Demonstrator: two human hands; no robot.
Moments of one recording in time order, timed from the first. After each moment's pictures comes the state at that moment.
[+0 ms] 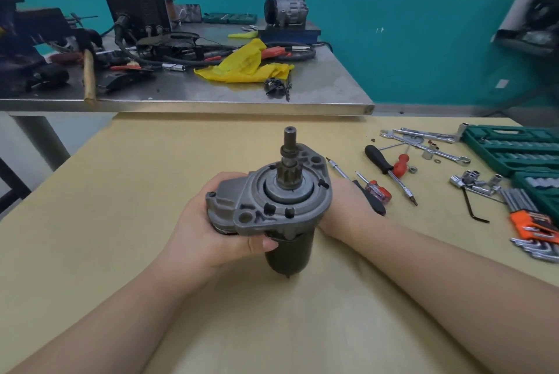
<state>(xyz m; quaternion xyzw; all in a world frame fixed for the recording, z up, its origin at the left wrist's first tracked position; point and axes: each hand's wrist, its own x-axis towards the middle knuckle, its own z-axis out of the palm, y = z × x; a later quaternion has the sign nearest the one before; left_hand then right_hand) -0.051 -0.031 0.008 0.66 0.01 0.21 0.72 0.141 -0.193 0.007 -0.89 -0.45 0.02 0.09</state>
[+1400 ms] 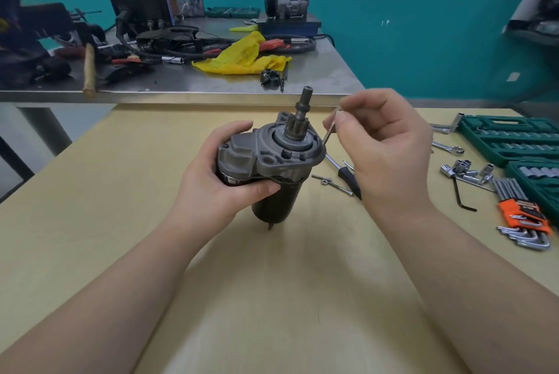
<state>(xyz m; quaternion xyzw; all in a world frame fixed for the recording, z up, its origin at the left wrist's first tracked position) -0.021 -0.056 0.029 0.76 0.07 0.36 0.54 0.107 -0.240 0.080 -0.59 -0.36 -0.12 0.72</state>
